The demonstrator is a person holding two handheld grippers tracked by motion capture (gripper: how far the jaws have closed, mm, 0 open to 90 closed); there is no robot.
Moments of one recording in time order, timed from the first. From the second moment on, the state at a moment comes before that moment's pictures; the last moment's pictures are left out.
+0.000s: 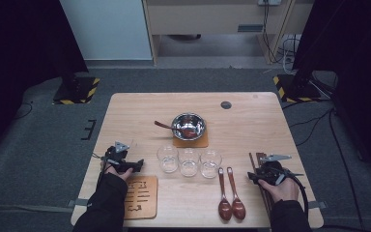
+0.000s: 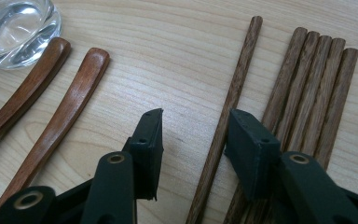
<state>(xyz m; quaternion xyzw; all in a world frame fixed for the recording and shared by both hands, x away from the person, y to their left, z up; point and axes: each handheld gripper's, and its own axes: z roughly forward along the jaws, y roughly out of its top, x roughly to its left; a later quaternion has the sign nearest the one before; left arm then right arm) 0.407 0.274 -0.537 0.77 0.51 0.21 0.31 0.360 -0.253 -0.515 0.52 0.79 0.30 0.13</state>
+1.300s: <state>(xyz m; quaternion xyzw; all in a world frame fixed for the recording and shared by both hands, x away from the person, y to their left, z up) 0.407 0.274 -0.537 0.77 0.51 0.21 0.31 0.355 -0.244 -0.513 0.52 0.80 0.27 0.13</state>
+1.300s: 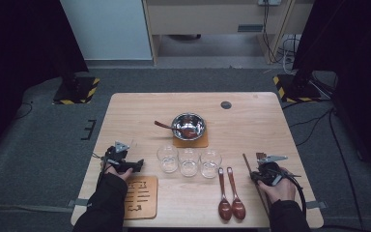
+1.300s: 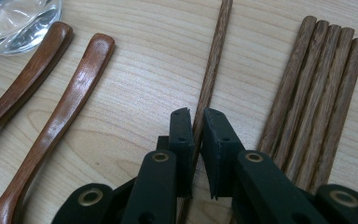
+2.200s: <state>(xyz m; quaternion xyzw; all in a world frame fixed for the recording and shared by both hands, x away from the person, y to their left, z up) 0.407 0.274 -0.537 0.77 0.51 0.21 0.31 0.363 -0.229 -0.513 0.51 0.80 0.29 0.15</state>
